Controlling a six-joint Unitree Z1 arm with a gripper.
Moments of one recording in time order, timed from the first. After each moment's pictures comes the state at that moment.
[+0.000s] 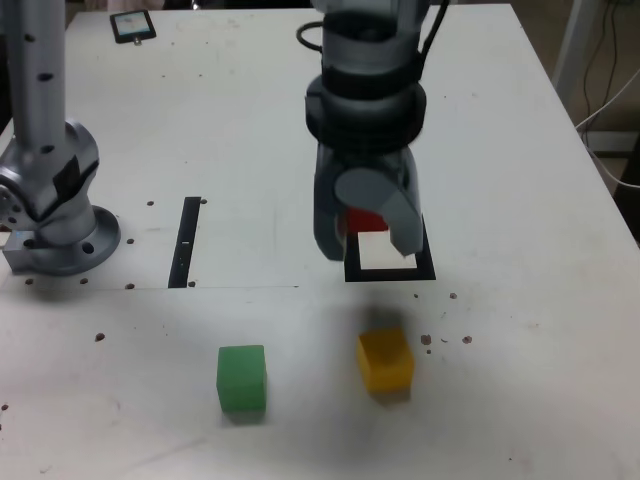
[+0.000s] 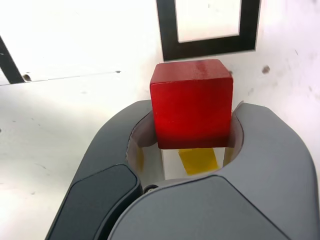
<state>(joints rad) -0.34 1.91 -1.56 1.26 0.04 -0.27</state>
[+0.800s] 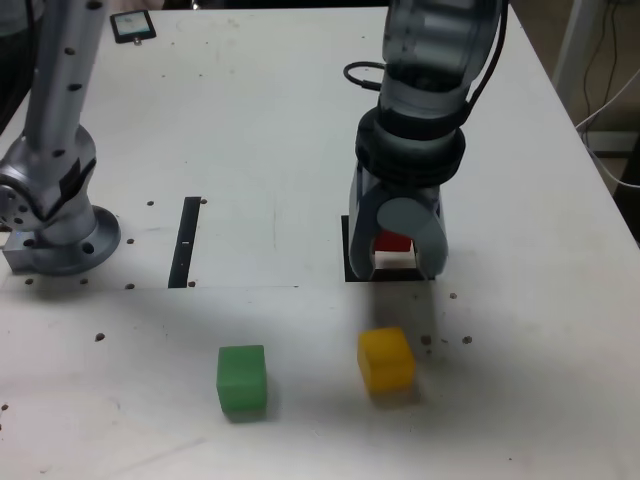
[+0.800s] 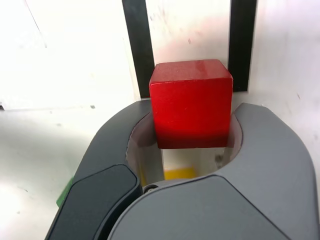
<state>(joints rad) -0.24 2.07 -1.60 1.22 0.03 -0.18</state>
